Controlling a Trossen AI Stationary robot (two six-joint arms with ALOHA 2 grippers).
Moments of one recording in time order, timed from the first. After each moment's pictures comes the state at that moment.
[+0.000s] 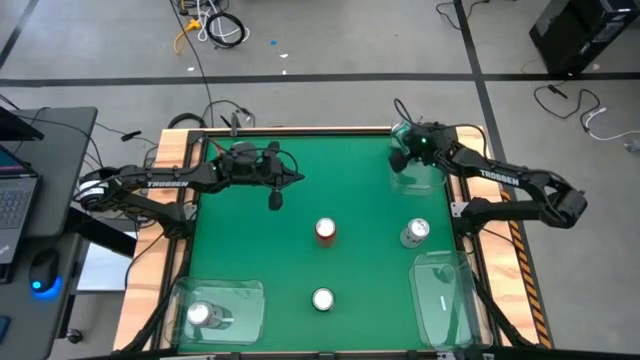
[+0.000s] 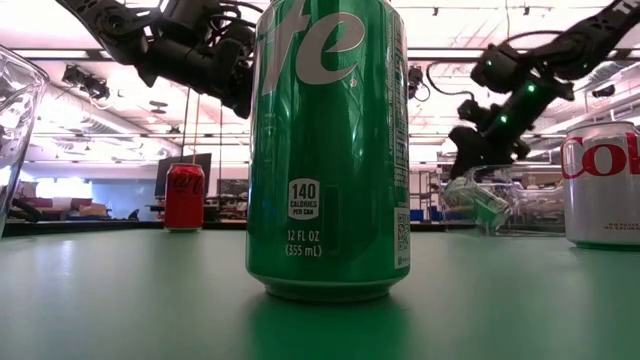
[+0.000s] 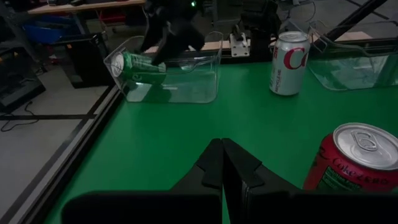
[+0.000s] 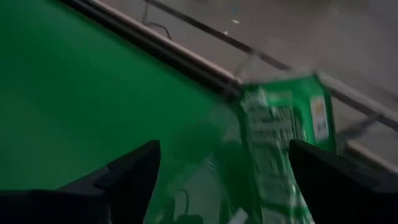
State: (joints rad) left arm 0.35 1.25 0.65 0.31 0.21 0.18; right arm -0.79 1.11 0.54 -0.11 0.18 0.07
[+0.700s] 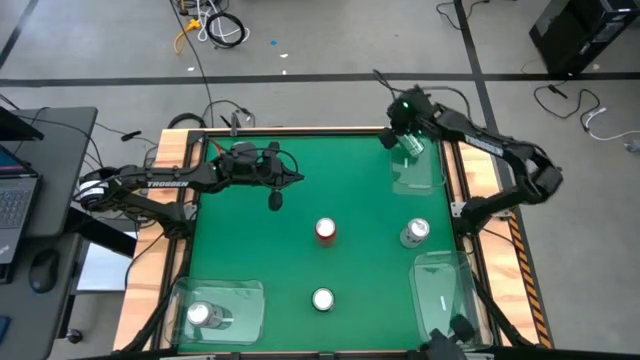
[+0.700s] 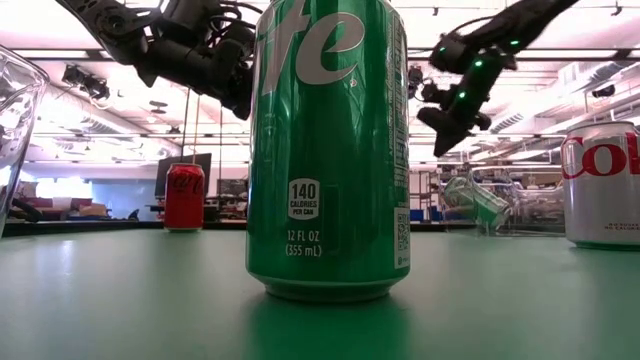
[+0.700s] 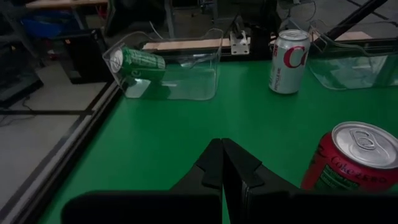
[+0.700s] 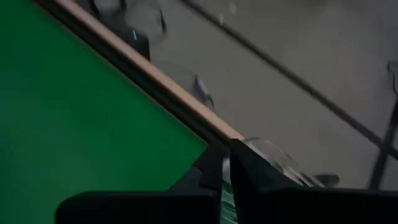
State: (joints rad) left arm 0.35 1.25 0.65 0.30 0.21 0.16; right arm -0.83 1.41 1.05 -0.49 0.19 -0.04
